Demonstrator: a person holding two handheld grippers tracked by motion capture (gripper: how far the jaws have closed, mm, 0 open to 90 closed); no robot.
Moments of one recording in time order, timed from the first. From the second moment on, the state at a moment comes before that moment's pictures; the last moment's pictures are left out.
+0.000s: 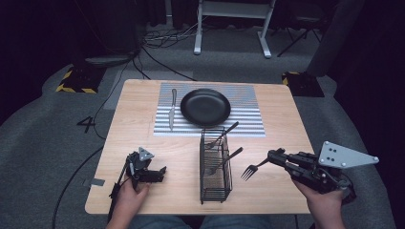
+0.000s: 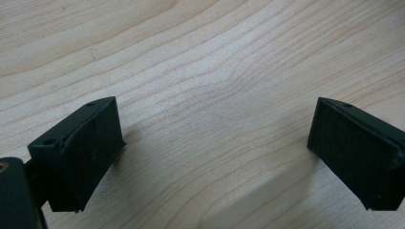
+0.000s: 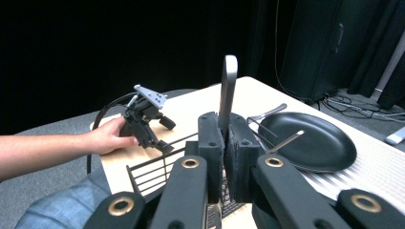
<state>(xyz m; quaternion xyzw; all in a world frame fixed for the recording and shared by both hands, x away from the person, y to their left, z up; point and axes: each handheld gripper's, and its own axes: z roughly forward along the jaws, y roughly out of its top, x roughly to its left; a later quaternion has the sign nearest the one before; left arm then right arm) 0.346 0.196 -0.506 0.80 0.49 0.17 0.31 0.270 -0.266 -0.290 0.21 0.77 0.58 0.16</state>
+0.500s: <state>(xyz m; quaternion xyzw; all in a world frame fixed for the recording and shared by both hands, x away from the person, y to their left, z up) 0.346 0.196 -0.506 0.80 0.49 0.17 0.31 0.315 -0.280 -0.301 0.26 0.78 0.55 0.17</state>
